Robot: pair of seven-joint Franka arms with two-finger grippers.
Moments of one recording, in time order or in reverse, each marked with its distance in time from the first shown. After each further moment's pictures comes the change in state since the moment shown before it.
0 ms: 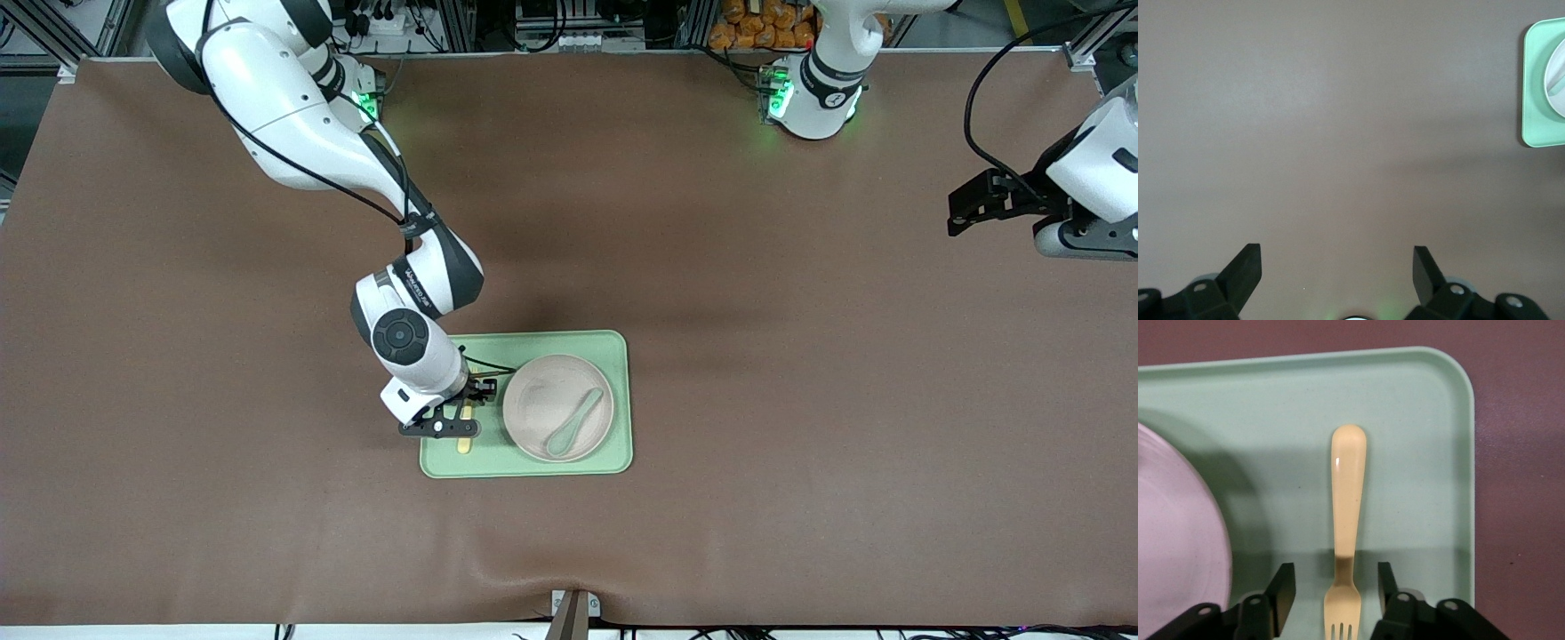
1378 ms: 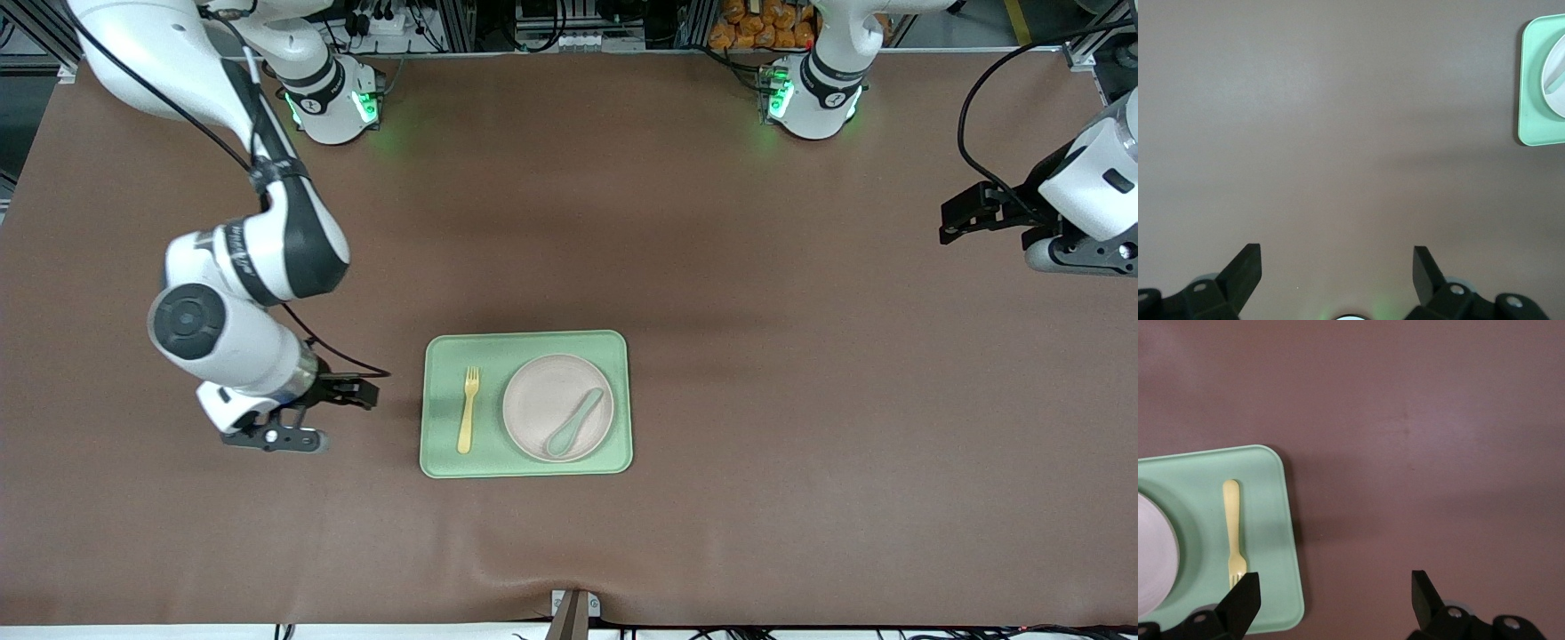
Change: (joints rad) left arm 0.004 0.024 0.003 0.001 -0.017 0.001 0.000; right arm -0.245 -0.296 0.017 0.015 -0.001 -0.349 -0.163
